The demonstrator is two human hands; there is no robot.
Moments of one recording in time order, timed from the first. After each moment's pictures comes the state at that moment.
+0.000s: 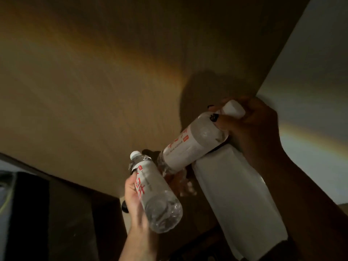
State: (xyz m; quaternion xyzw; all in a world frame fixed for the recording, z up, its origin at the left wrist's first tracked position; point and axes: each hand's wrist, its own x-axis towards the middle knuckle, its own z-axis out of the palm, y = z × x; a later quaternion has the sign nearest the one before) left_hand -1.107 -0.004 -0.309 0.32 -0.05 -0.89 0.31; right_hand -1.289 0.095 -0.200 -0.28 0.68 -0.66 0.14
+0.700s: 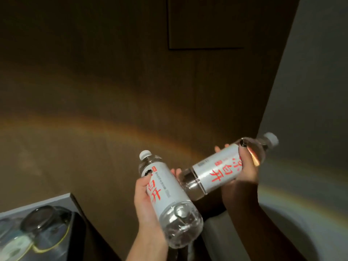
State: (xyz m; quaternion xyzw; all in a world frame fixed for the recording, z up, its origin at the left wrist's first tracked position) left_hand -1.080 0.017 -0.122 0.13 -0.13 -0.95 0.26; right_hand -1.213 0.099 -0.112 -0.08 0.33 -0.93 0.17
